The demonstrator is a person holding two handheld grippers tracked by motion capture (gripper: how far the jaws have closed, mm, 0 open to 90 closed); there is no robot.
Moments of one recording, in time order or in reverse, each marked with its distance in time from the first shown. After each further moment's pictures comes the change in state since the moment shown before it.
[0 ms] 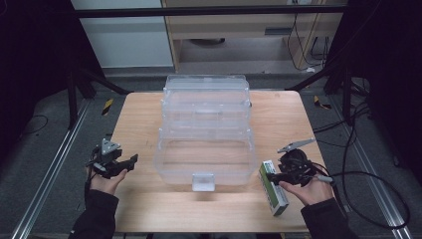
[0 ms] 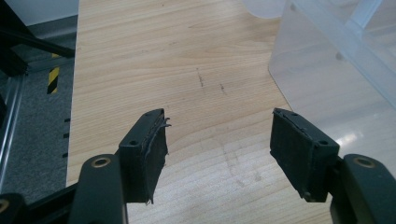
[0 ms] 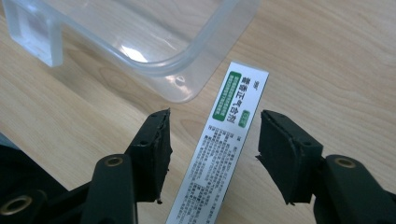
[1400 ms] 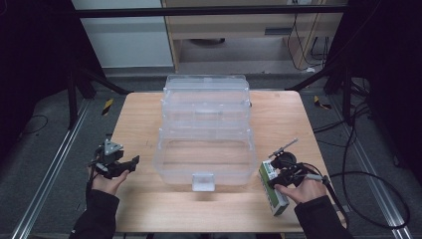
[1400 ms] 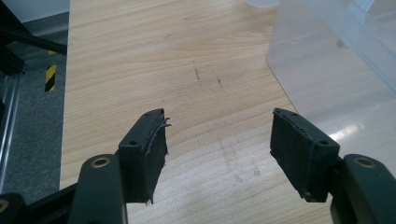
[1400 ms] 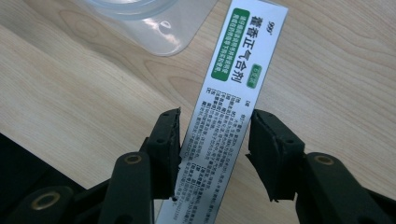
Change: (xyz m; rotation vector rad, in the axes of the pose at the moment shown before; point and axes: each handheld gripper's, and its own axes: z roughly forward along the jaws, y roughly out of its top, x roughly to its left) left arm -0.002 -0.002 0.005 0.025 -0.007 0.017; right arm 0.005 0.003 0.025 0.240 -0.061 -0.006
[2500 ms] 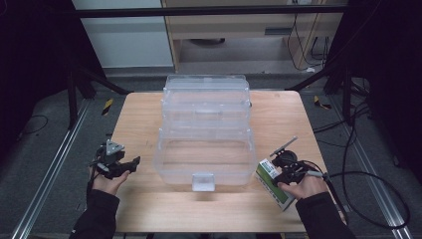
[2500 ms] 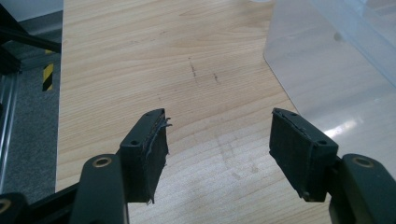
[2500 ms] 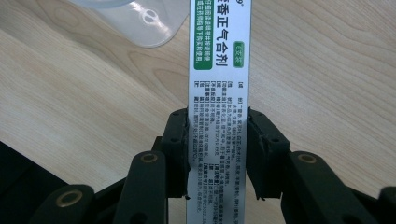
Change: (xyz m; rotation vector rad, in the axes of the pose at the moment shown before) left arm -0.001 0.000 0.002 0.013 -0.007 0.013; right arm -0.009 0.003 0.005 0.044 -0.013 -0.008
